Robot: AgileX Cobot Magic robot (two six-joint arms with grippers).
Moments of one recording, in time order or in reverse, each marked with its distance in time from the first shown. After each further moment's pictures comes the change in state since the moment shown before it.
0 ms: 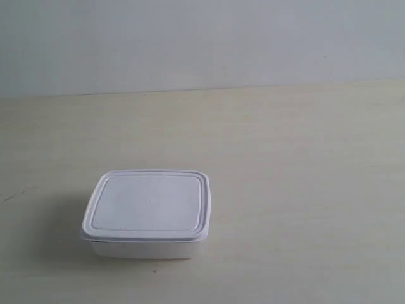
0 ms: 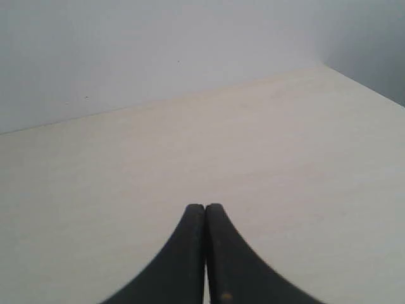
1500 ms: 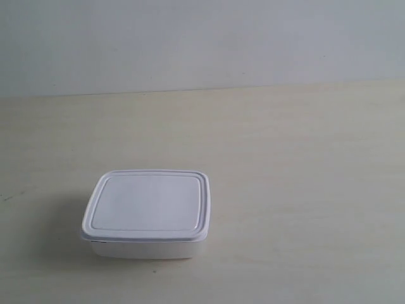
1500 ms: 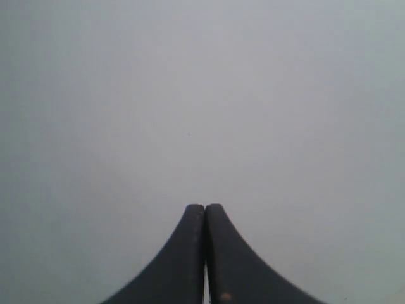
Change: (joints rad) left arm -0.153 0.068 0.002 0.005 -0.774 -0.719; right arm 0.000 -0.001 0.000 0.079 -0.699 0.581
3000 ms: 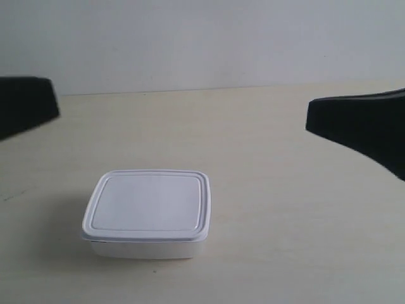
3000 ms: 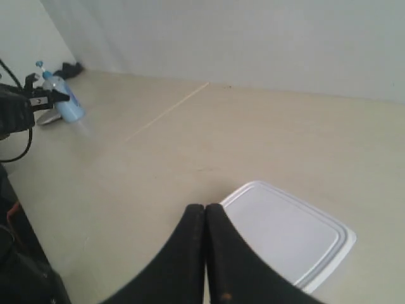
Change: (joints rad) left arm -0.555 0.651 -0.607 1.673 -0.180 -1.400; right arm 0.303 0.753 -0.537 -1.511 -0.332 0.943
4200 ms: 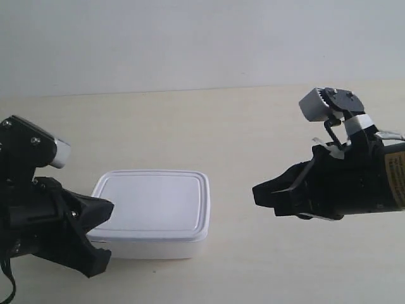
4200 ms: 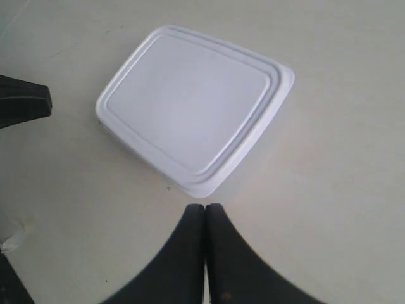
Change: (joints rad) left arm -0.194 0.466 0.179 -0.018 0.601 0.333; right arm 0.058 0.551 -0.005 0.000 0.132 -0.097
